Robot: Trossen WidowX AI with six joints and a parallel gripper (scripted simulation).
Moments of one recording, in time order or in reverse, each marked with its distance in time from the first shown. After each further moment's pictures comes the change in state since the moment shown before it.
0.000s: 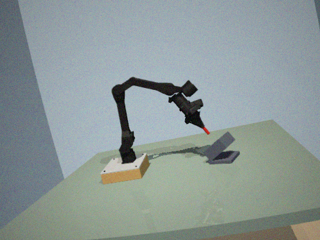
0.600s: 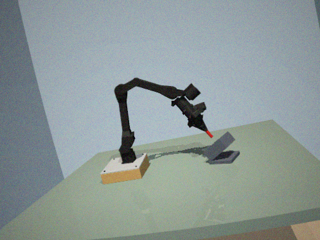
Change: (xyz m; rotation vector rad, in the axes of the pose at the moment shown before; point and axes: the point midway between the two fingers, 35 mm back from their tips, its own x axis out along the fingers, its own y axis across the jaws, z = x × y) arm 0.022 0.002 0.001 -0.003 -0.006 -0.009
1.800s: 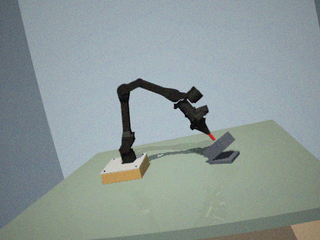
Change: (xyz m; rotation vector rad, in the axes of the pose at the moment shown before) arm 0.019 0.001 0.000 0.000 -0.001 -0.001
